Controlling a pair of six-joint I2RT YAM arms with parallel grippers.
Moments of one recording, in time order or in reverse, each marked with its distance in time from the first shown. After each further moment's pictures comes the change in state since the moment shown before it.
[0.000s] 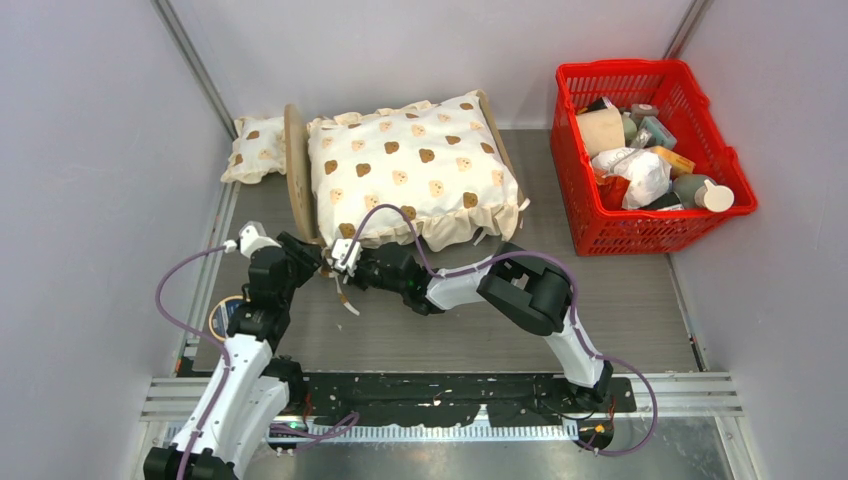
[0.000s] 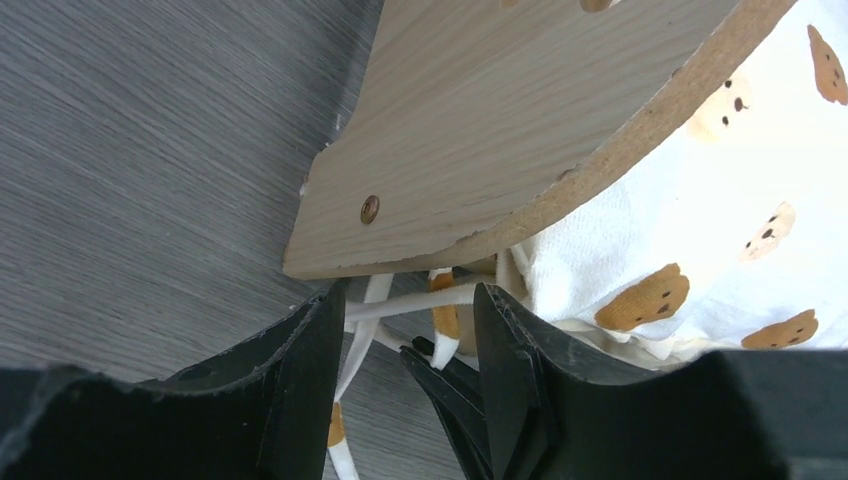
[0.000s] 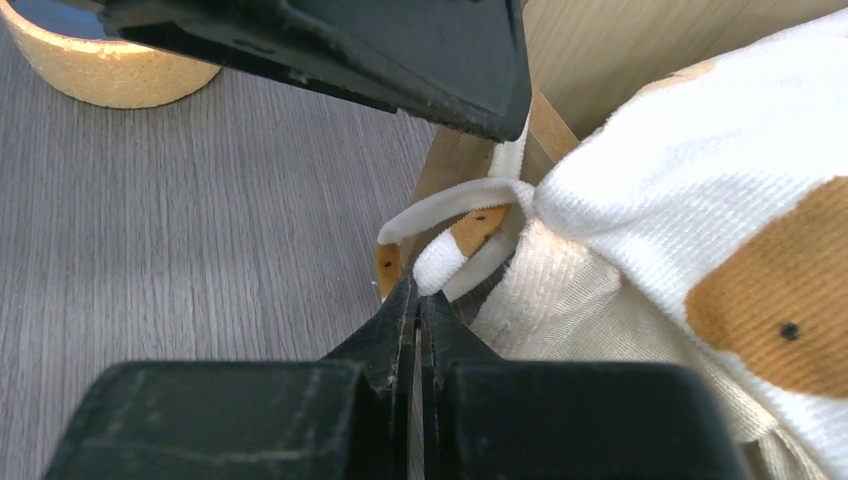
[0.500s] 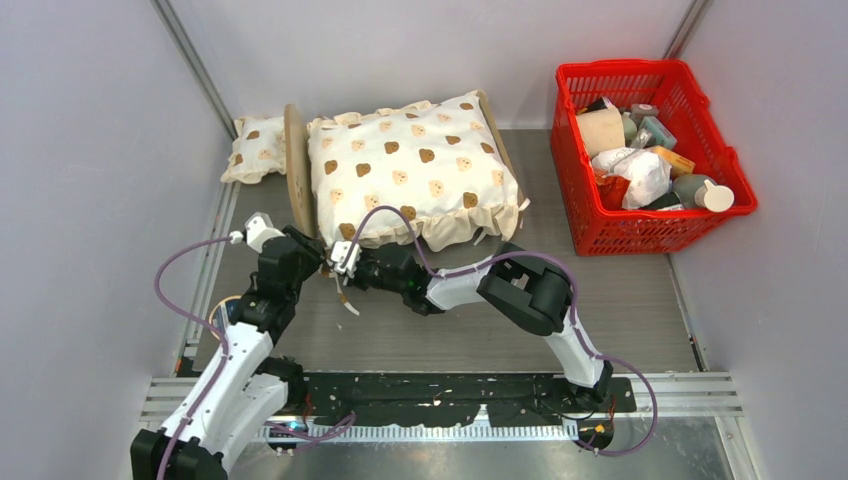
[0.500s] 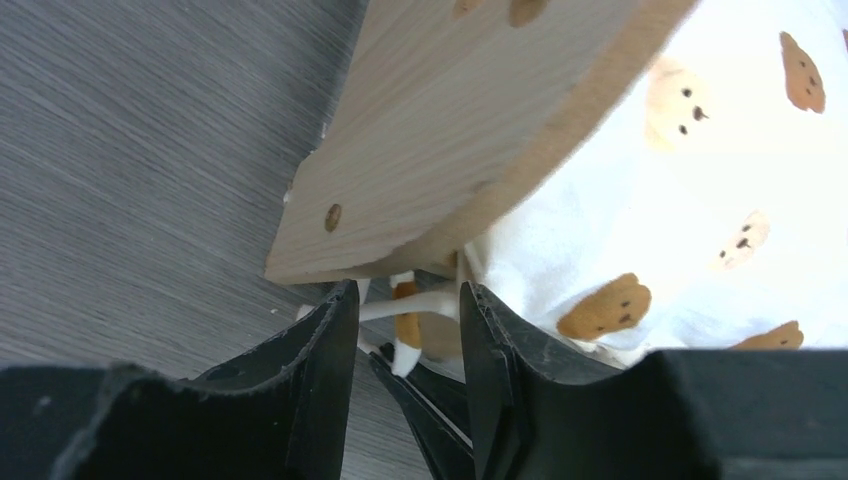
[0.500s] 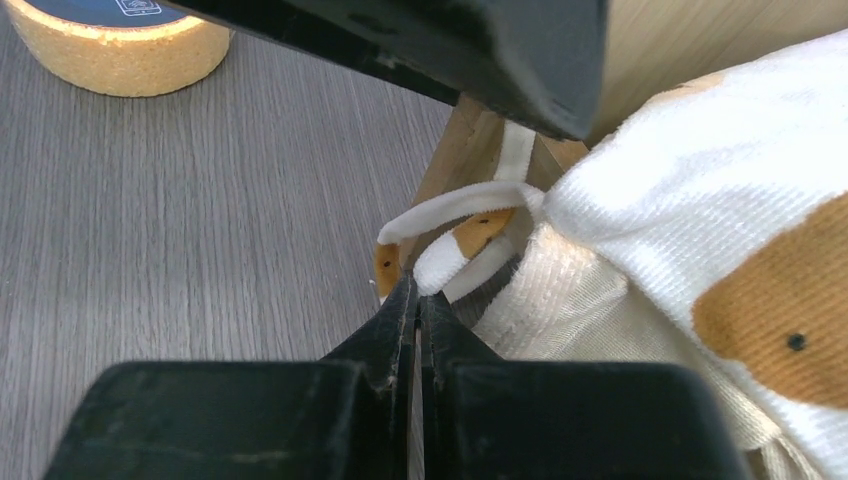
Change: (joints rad) left arm -0.091 0.065 0.067 -0.023 -0.108 -0.027; right arm 0.001 0.000 -0.001 0.000 -0.010 -0.036
